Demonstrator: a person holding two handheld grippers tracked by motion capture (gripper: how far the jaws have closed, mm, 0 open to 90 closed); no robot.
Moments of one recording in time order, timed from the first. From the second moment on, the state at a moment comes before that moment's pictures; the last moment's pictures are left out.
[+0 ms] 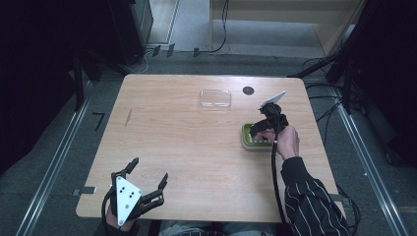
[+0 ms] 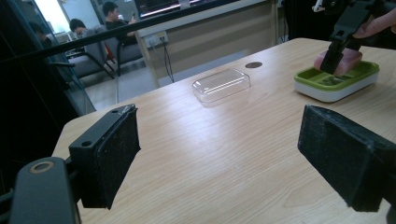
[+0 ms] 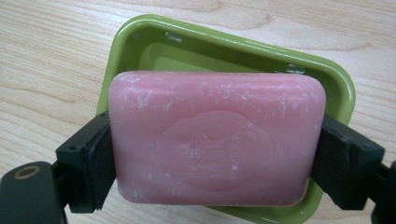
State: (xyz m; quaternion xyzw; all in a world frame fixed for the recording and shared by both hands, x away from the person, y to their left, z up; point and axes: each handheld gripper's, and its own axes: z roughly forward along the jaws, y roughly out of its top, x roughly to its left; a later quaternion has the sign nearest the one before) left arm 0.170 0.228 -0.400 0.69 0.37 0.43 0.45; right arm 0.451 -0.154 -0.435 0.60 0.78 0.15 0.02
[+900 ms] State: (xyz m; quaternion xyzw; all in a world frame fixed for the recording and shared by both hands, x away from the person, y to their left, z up) left arm 0.170 0.228 -0.400 0.69 0.37 0.43 0.45; right arm 0.454 -0.149 -0.447 0.60 0.79 0.13 0.03
